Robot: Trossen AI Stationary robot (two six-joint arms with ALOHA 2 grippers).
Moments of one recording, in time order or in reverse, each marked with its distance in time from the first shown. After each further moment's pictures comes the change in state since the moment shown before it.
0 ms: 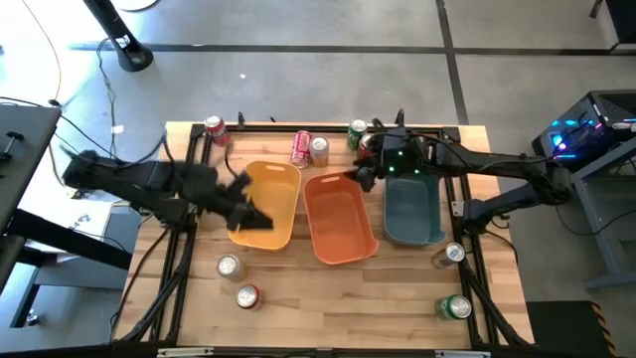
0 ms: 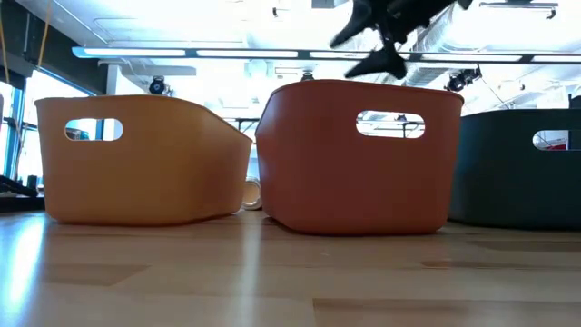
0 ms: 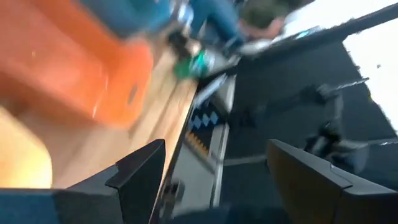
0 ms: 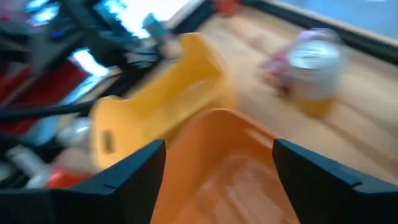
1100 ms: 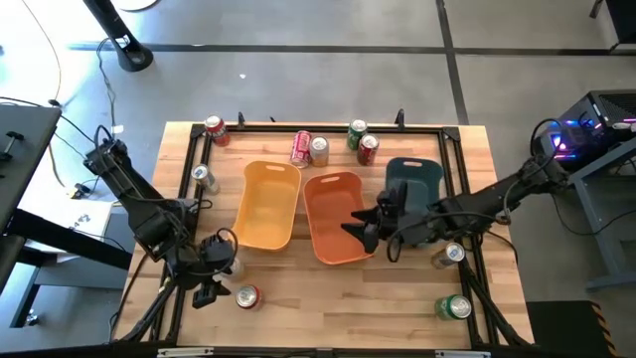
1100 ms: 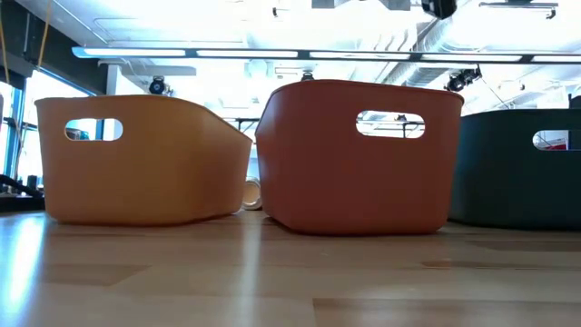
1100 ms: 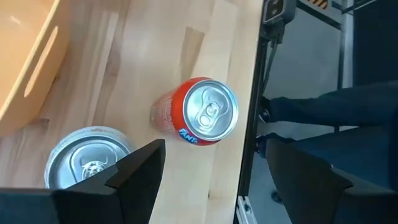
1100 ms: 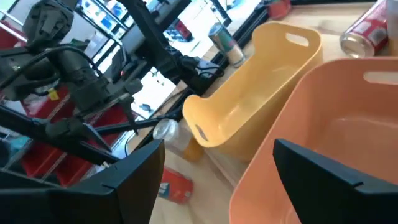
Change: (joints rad) left arm -0.581 0.164 0.000 -0.438 -0.205 0.062; right arm 0.649 0.025 0.000 0.129 0.654 0.464
